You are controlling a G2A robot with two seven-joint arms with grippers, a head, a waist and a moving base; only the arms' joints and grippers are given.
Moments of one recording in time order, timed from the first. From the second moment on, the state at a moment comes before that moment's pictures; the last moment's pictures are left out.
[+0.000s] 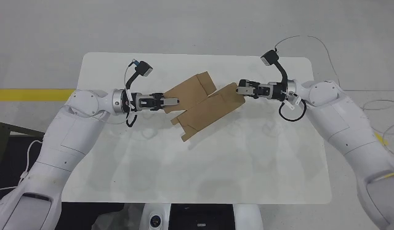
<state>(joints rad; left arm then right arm) 0.78 -0.96 -1.02 -1.24 -0.53 -0.60 -1.22 -0.47 -0.99 0.63 -0.95 0.59 -0.76 1.06</state>
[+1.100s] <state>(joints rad) 0.82 -0.96 -1.04 -1.31 -0.52 -0.56 -1.25 -0.55 -0.98 0.64 -1.09 0.70 -0.65 1.17</state>
